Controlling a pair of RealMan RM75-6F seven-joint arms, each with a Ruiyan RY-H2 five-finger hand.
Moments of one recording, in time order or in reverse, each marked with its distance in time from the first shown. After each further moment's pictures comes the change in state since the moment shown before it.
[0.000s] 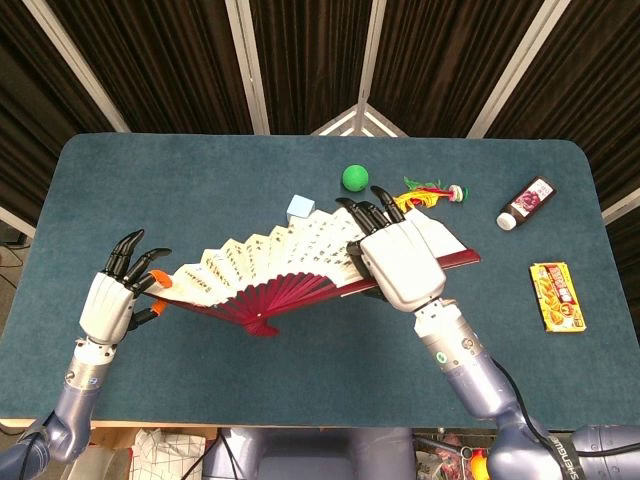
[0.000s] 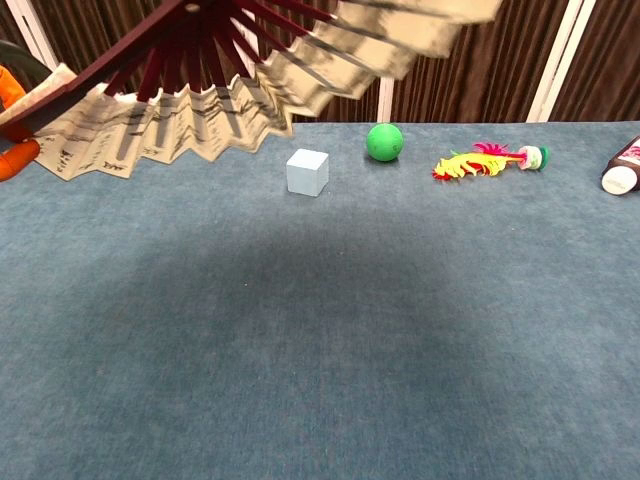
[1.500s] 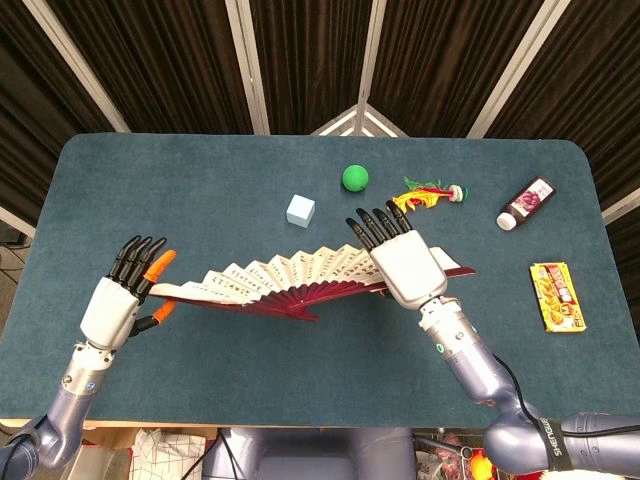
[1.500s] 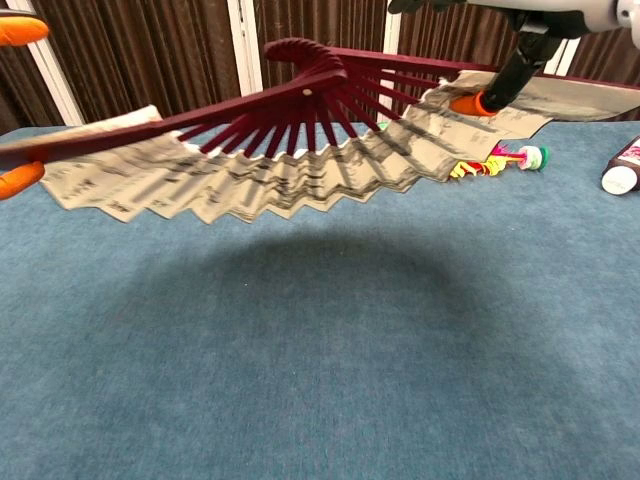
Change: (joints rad) left arm -0.006 0.061 0.072 -0.072 -0.009 -0.007 0.048; right arm -0.020 -0.068 -0.090 0.165 0.030 -0.105 -0.189
